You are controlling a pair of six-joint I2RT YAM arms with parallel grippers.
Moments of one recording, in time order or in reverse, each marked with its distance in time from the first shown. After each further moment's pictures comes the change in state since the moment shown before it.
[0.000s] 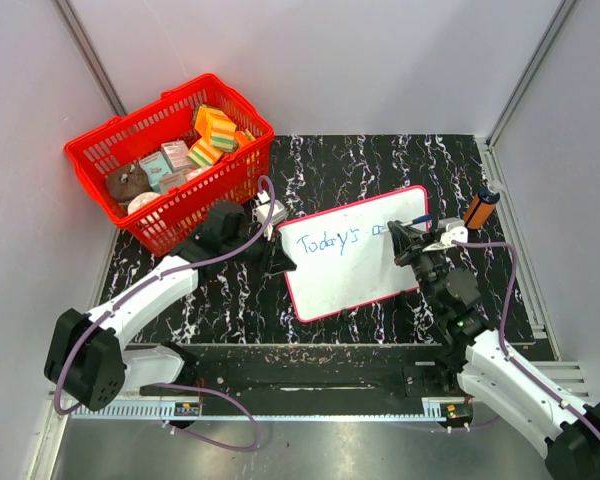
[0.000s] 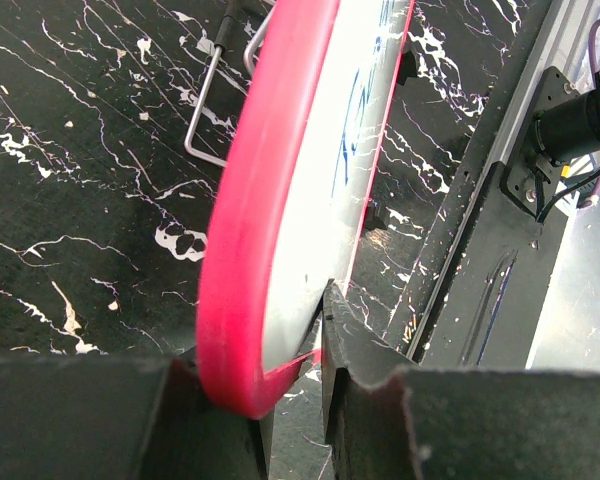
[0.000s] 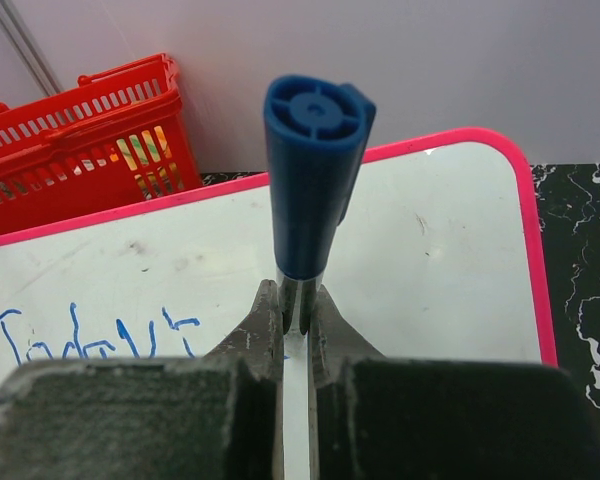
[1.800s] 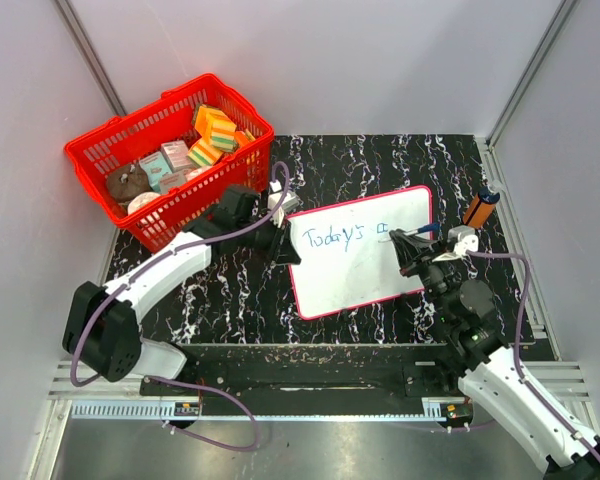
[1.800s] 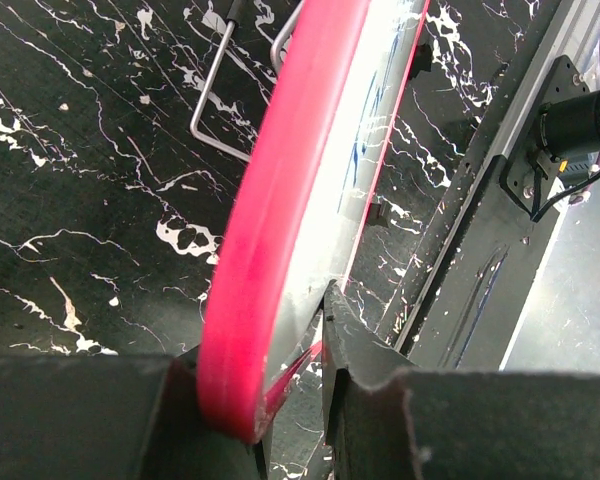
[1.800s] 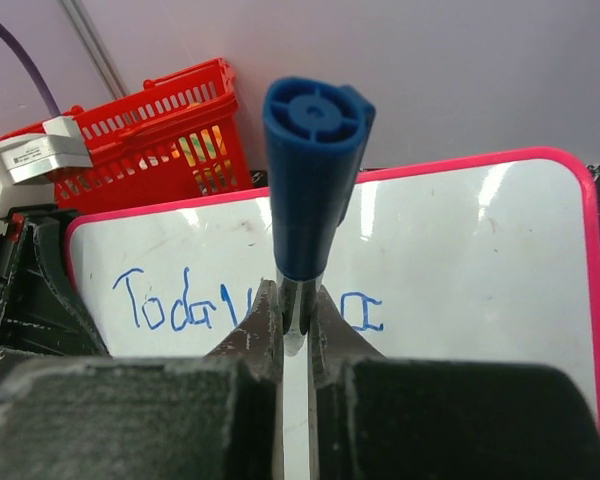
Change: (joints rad) left arm -0.009 0.155 0.194 -0.177 -0.006 0.015; right arm -0.001 -0.217 0.011 -0.211 -0.082 0.057
